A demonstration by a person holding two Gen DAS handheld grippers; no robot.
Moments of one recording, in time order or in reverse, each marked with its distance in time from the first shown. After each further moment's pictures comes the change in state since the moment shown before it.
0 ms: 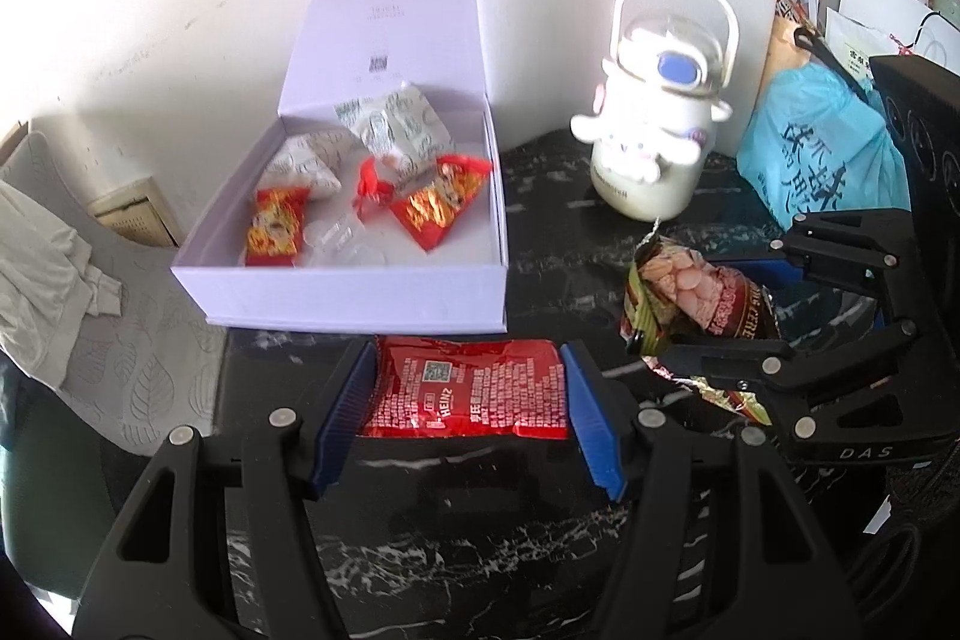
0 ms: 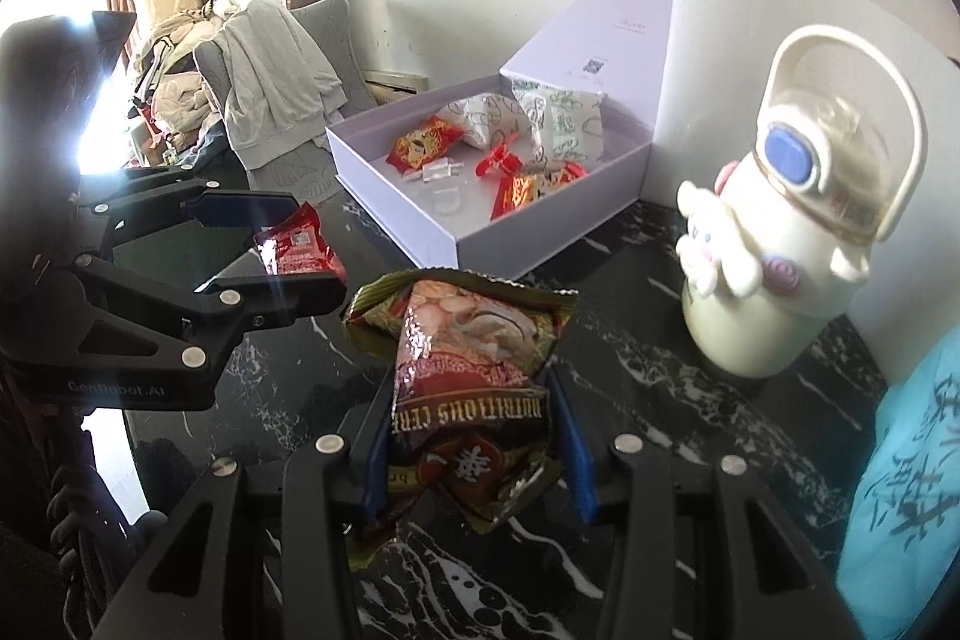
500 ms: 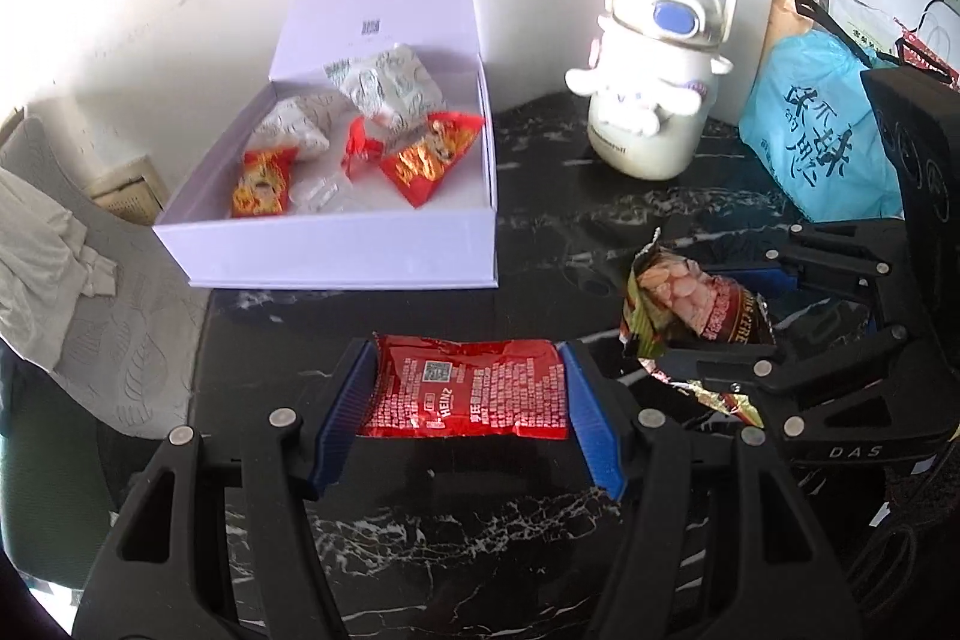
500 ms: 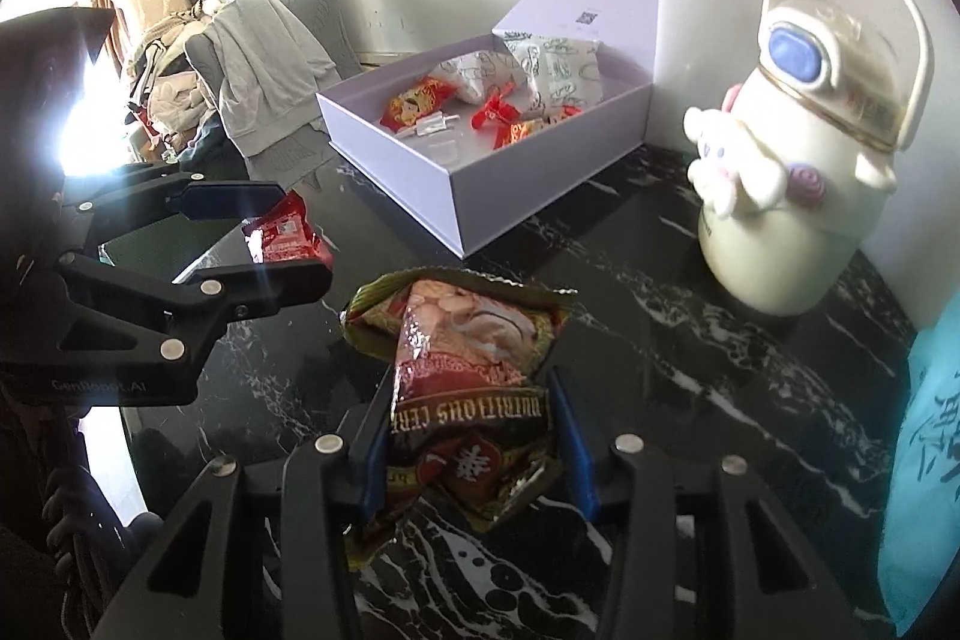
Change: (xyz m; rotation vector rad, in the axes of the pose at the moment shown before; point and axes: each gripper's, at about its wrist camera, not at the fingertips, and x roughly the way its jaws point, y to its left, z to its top) left arm 0.016 -0.006 -0.025 -0.010 0.058 -0.012; right arm 0.019 -0.004 -0.027 0.063 0.054 0.028
